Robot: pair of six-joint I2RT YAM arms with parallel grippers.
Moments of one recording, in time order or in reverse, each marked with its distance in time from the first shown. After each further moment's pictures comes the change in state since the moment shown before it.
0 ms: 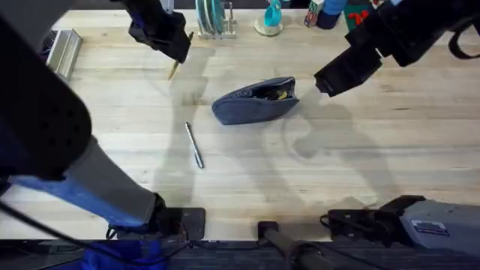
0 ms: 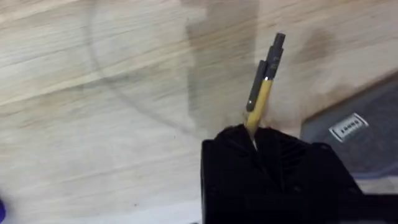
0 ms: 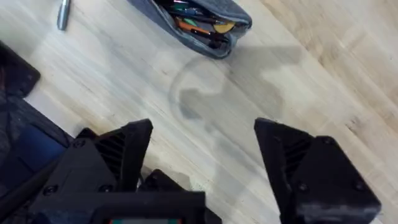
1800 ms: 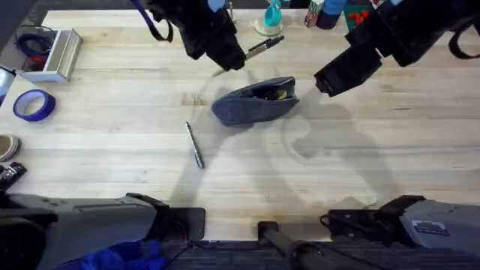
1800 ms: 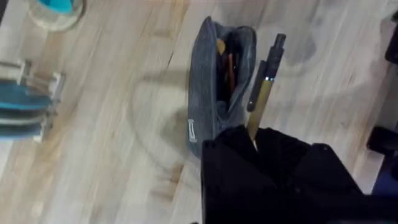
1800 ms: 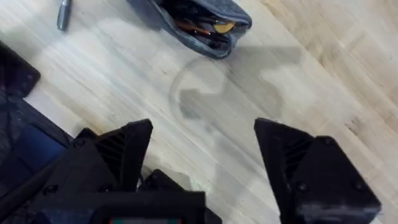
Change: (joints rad) left arm -0.307 -0.324 0.000 -0.170 0.373 0.584; right arm 0.000 0.000 0.000 0.000 0.000 0.000
